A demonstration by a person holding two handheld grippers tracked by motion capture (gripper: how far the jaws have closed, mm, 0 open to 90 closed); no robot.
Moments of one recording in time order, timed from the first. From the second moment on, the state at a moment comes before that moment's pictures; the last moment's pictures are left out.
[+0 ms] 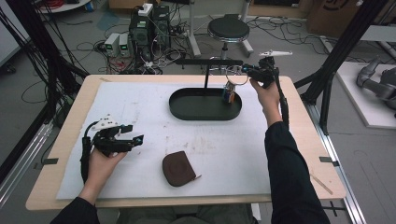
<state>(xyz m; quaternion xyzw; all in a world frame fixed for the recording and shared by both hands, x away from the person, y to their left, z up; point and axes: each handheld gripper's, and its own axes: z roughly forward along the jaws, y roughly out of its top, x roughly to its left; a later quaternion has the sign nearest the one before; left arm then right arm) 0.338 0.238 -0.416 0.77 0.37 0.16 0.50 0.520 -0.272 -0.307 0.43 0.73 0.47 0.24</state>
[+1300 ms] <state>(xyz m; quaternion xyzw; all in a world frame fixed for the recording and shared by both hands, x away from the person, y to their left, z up) 0.338 0.238 -0.413 0.77 0.36 0.16 0.51 0.417 -0.293 -0.288 0.37 0.75 0.49 0.25</state>
